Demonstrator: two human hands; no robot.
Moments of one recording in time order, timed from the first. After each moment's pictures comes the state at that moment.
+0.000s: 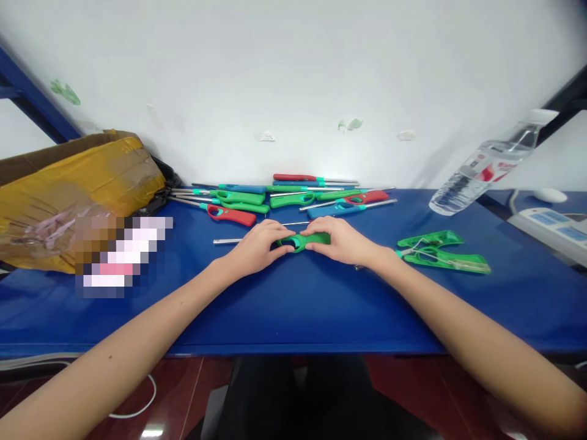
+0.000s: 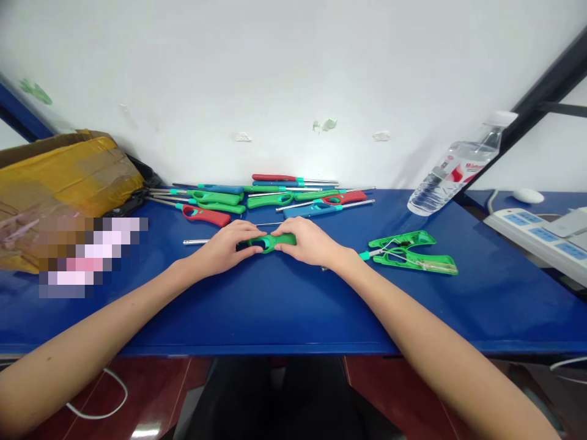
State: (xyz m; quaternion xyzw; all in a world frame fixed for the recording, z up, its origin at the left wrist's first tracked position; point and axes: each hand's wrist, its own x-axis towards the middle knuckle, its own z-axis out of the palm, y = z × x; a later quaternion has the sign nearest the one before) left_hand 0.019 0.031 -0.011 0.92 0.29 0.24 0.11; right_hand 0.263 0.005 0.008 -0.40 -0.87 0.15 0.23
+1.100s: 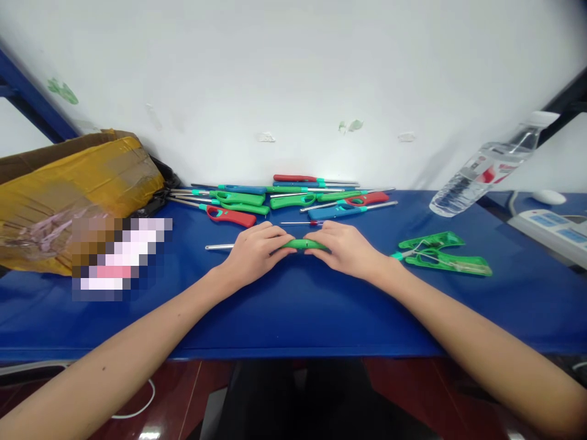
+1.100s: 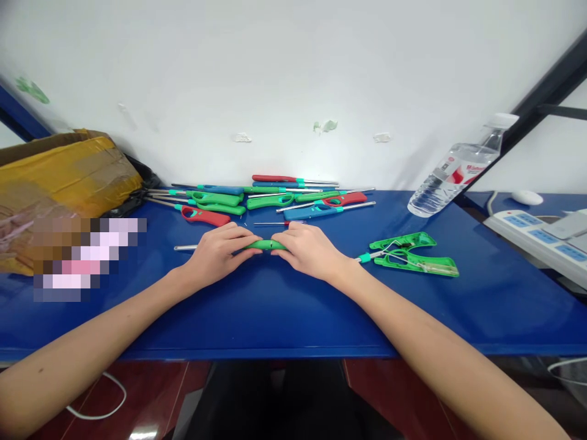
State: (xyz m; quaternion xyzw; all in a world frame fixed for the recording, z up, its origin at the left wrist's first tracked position) left_hand 0.019 0.011 -0.003 0.91 0.23 0.34 -0.07; right_hand 0.259 -0.014 0.010 -0.34 -0.91 -0.07 0.23
